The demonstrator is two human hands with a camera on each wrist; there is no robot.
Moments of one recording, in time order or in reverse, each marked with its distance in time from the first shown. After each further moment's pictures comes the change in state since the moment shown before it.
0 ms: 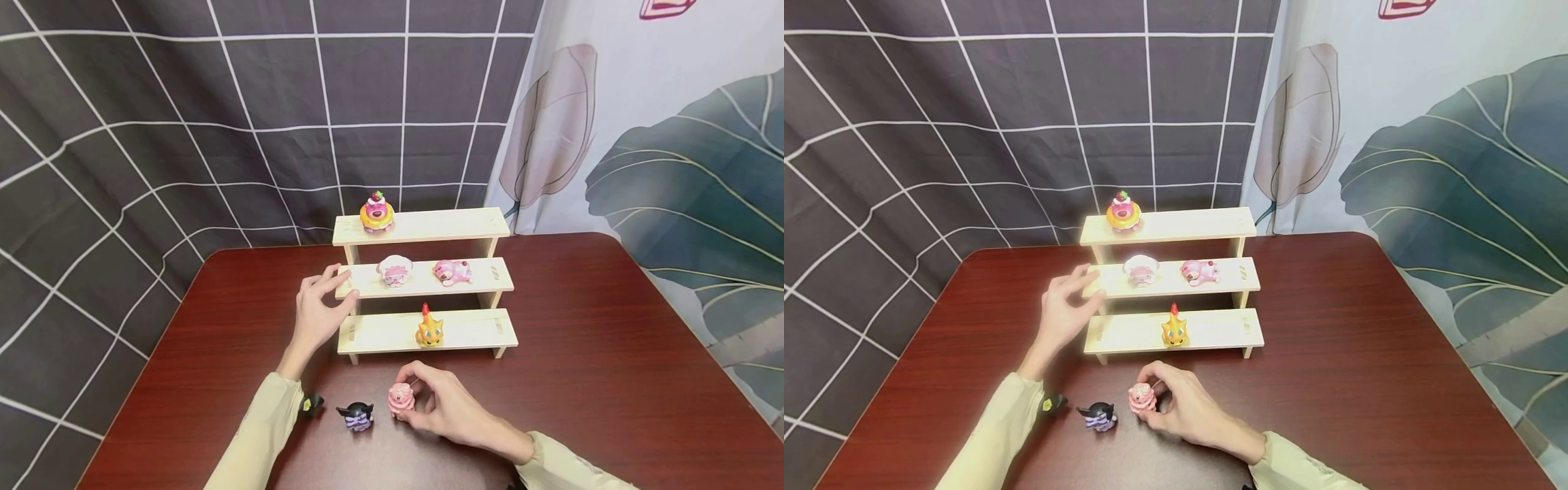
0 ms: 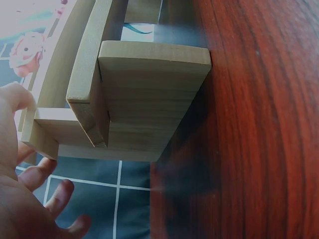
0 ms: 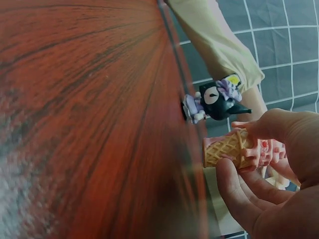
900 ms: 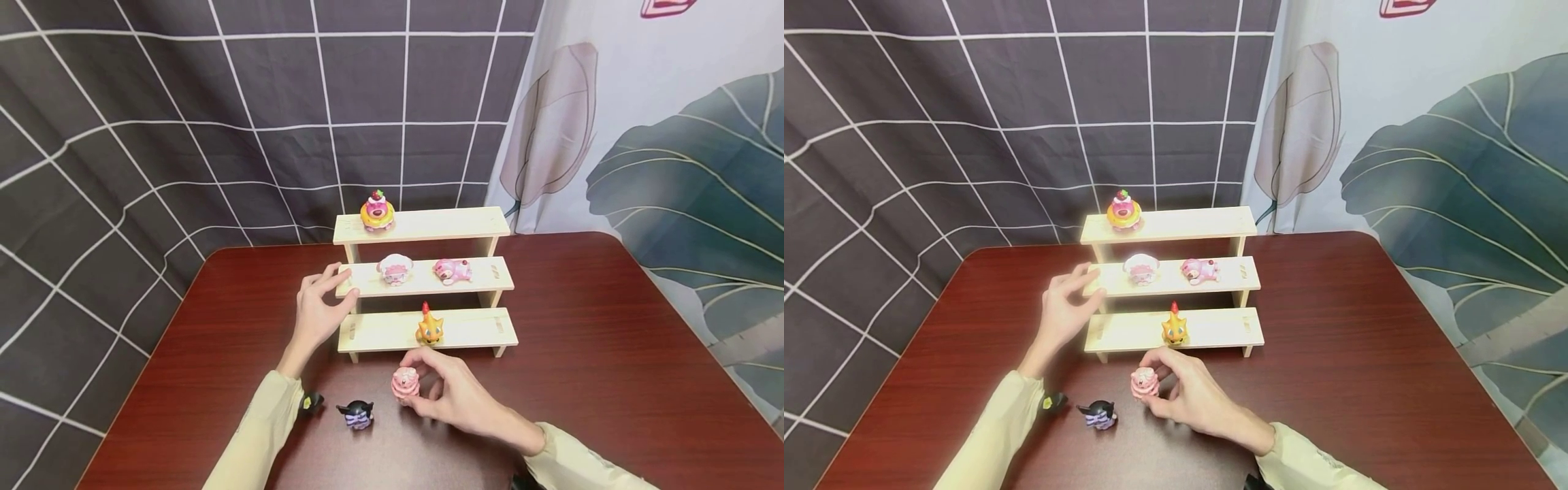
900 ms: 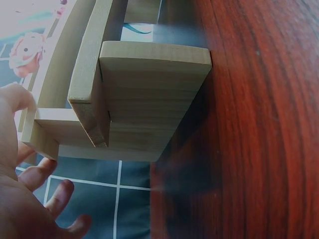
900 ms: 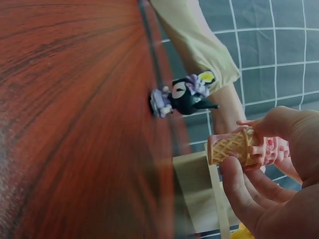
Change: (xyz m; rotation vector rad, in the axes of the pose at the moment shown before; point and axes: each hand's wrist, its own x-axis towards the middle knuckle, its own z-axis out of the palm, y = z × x) left_hand 0.000 0.001 -0.001 -0.009 0.002 0.013; right_hand 0.009 -0.012 -0.019 0.041 0.042 -0.040
